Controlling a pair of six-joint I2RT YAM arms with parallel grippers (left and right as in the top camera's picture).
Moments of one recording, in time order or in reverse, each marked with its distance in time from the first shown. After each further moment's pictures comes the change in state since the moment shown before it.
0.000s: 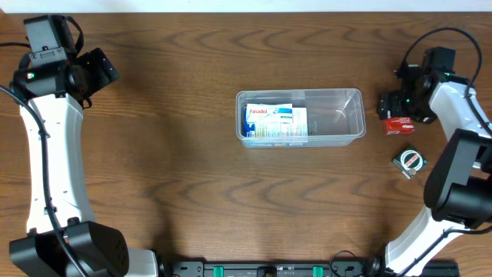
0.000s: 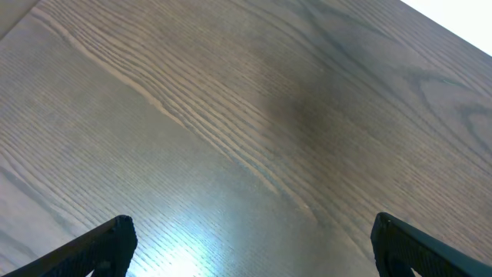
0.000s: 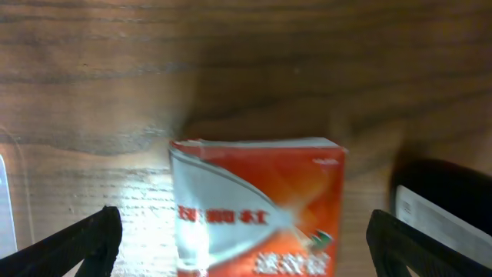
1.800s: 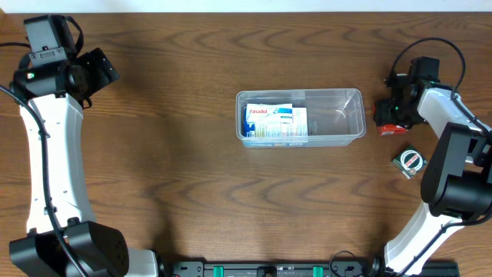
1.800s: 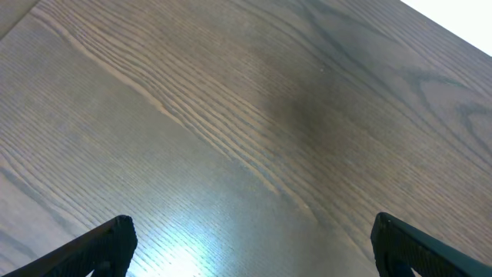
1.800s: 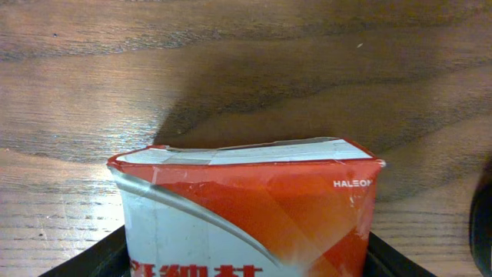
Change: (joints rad) left arm 0.000 0.000 0.000 0.000 0.000 0.000; right arm 0.023 0.036 -0.084 0.089 0.023 0.021
